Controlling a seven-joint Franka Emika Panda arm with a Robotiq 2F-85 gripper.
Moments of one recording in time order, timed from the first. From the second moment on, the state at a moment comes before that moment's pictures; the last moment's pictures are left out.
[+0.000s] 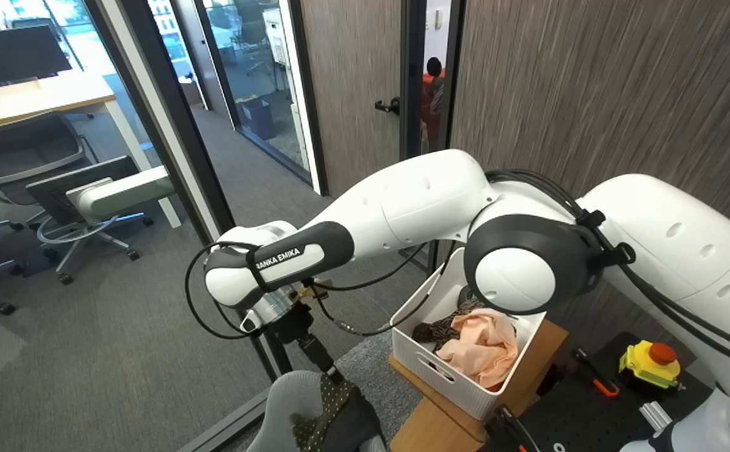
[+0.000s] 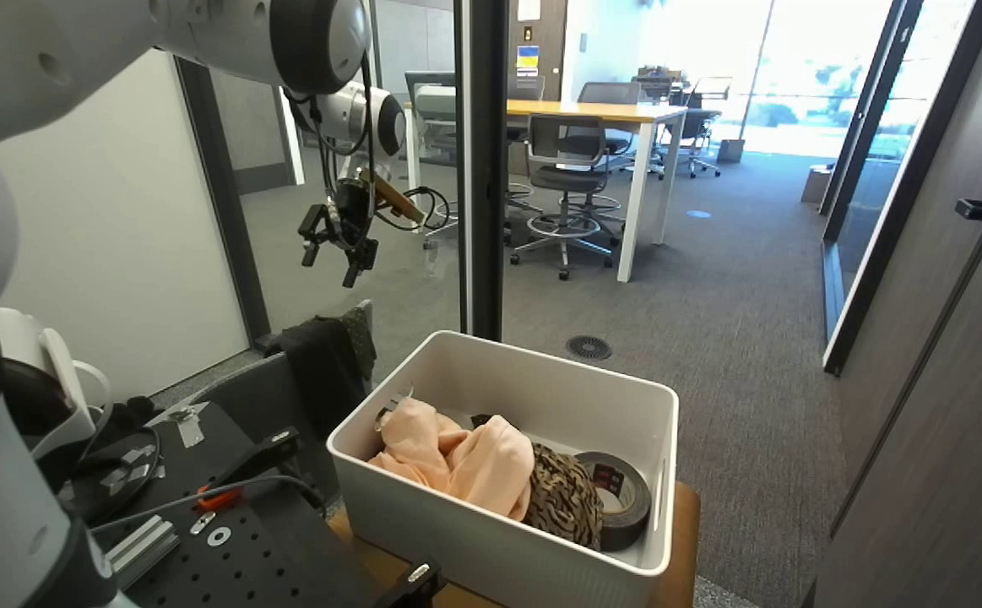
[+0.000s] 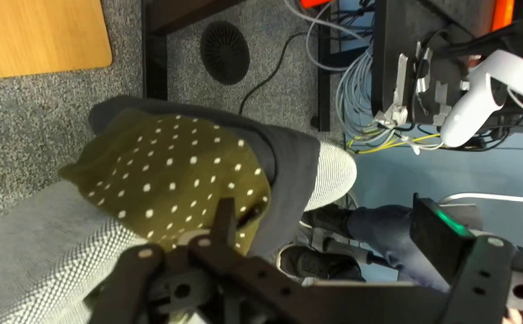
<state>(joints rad) 0.48 1.05 0.31 -1.06 -0.05 1.35 -0.97</state>
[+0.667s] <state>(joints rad) 0.40 0.67 0.23 -1.37 -0.11 1.42 -0.74</state>
